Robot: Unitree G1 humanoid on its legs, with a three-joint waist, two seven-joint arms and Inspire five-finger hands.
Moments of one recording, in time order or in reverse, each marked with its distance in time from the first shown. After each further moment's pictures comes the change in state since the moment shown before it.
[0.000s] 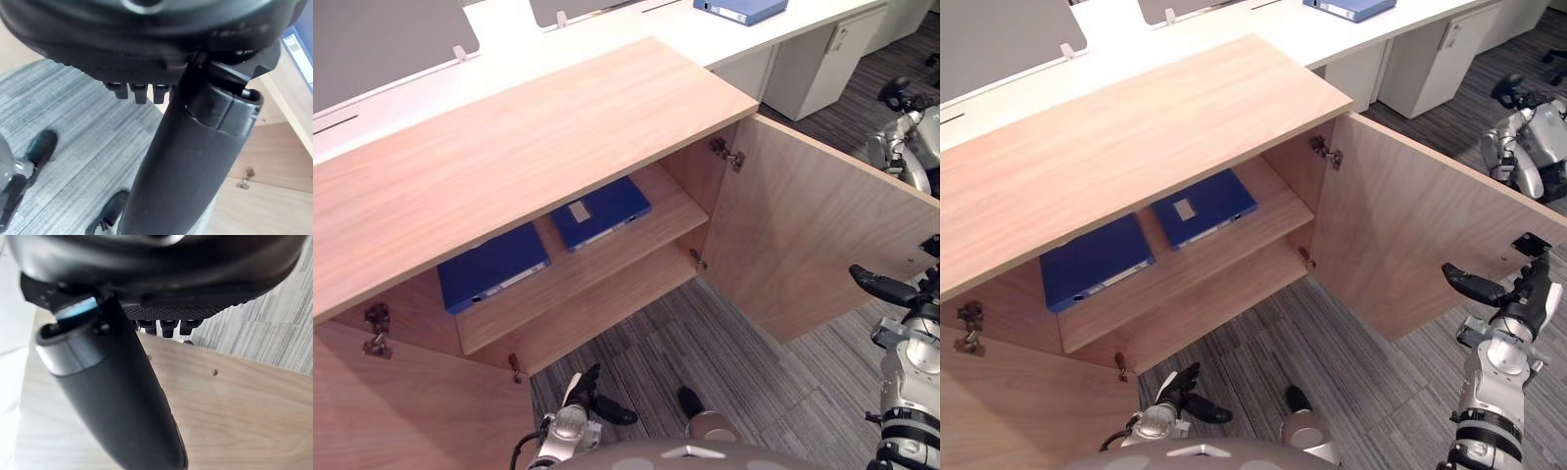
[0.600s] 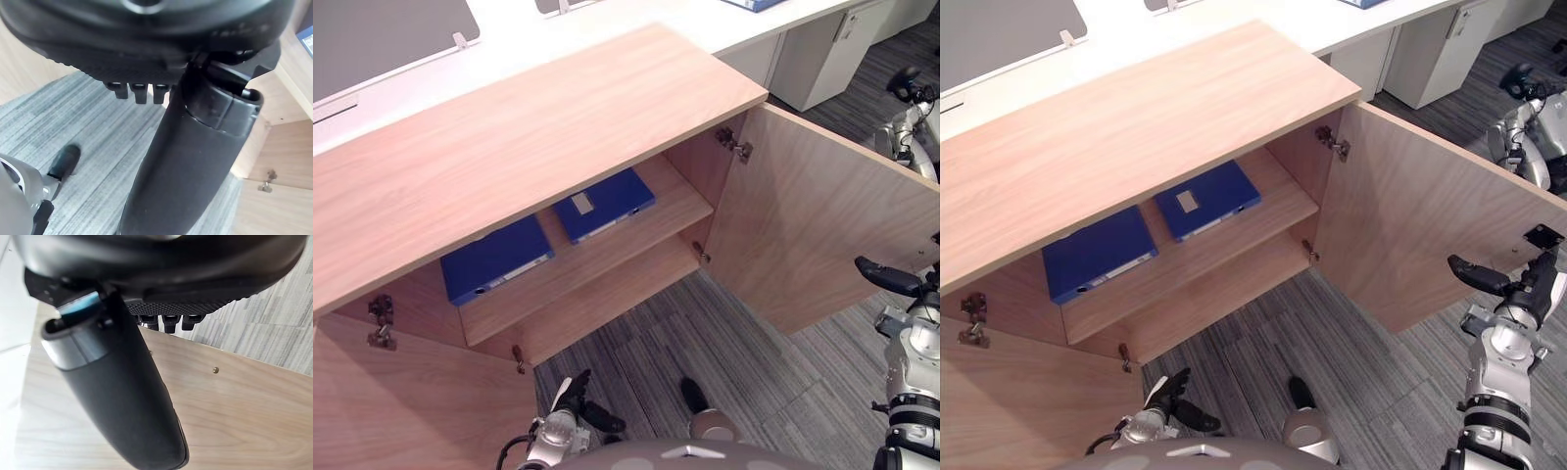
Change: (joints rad) left arm -0.005 0.049 -0.028 0.021 0.000 -0.019 0.002; right arm -0.004 -0.033 0.054 -0.053 0.025 0.001 -0.034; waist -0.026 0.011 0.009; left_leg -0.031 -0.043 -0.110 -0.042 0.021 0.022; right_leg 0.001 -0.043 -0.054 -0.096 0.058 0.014
